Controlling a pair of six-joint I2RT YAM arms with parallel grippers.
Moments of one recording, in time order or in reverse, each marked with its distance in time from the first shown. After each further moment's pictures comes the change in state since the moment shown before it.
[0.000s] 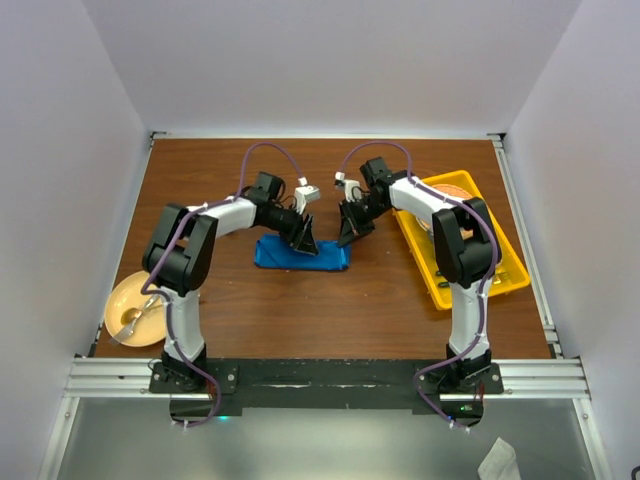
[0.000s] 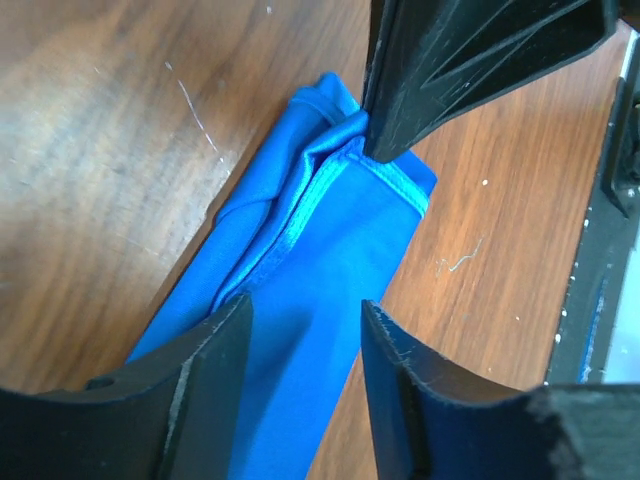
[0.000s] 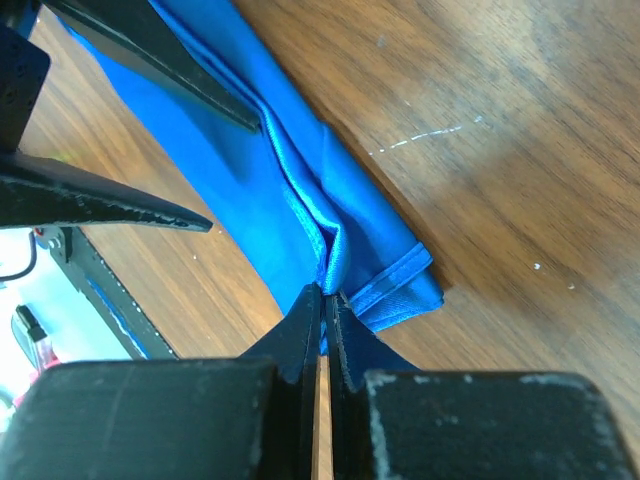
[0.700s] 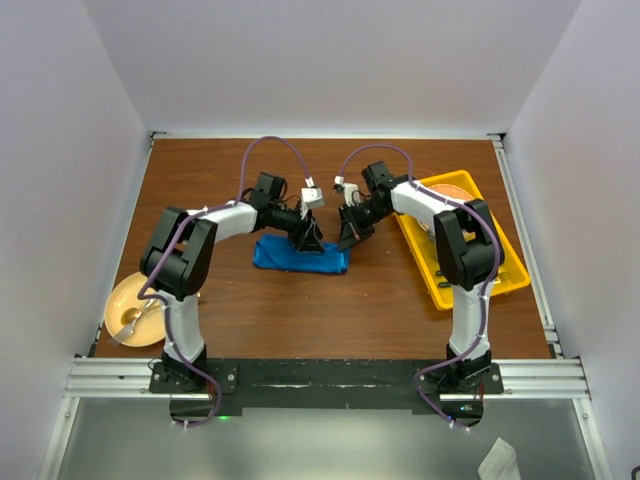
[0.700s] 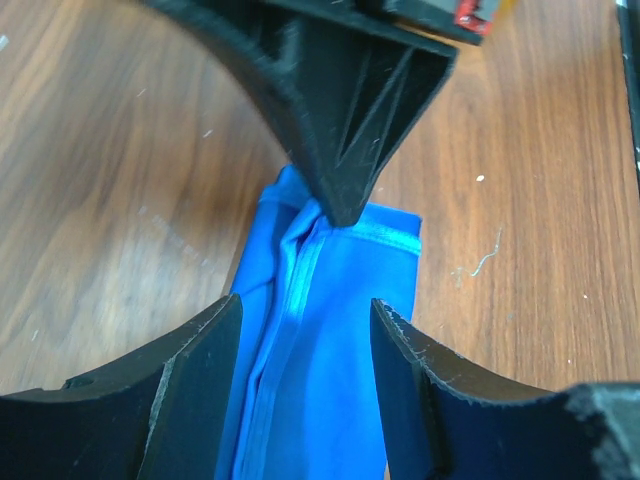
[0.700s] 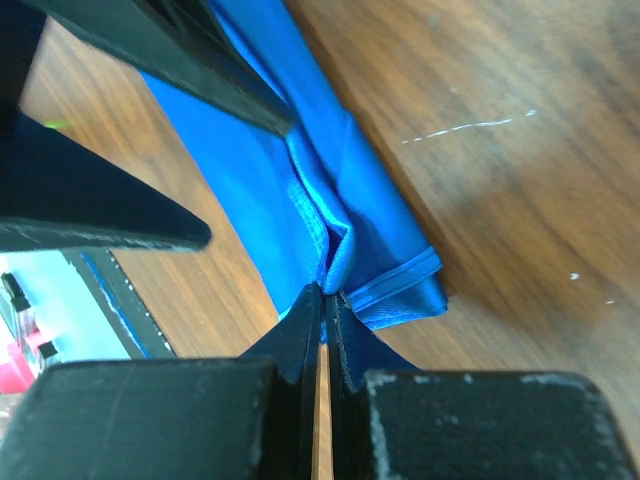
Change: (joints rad) left arm -0.021 -0.050 -0.064 0.191 0.114 0.261; right arm 0.000 -0.023 -0.061 0.035 -0.065 -0.079
